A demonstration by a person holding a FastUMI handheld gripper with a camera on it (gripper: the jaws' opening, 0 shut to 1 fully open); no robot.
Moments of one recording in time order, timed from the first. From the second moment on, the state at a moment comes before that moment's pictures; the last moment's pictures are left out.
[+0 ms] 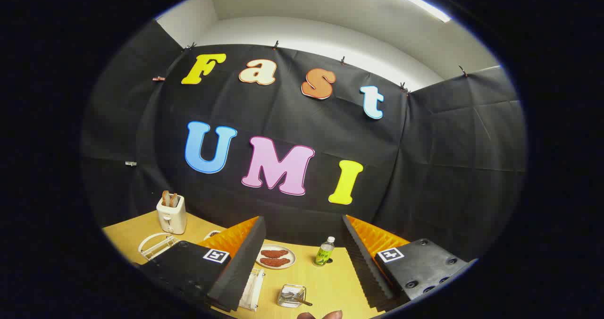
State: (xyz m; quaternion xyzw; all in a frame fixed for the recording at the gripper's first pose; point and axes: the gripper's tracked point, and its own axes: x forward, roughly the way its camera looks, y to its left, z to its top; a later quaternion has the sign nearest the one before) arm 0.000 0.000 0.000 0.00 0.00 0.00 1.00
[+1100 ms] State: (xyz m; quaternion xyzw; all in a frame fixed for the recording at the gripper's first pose) arm 0.004 0.043 -0.065 0.00 0.09 0.05 0.99
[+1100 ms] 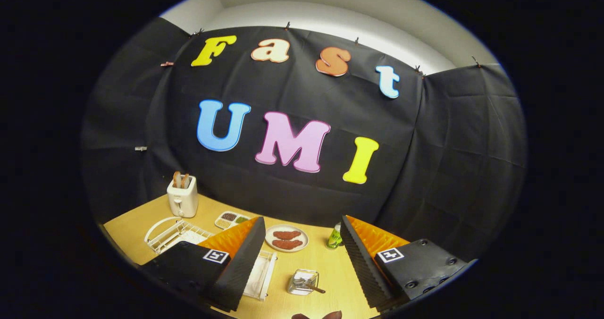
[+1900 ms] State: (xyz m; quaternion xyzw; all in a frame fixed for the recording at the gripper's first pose) arm 0.060 0.173 -0.254 0.08 0.39 0.13 0.91
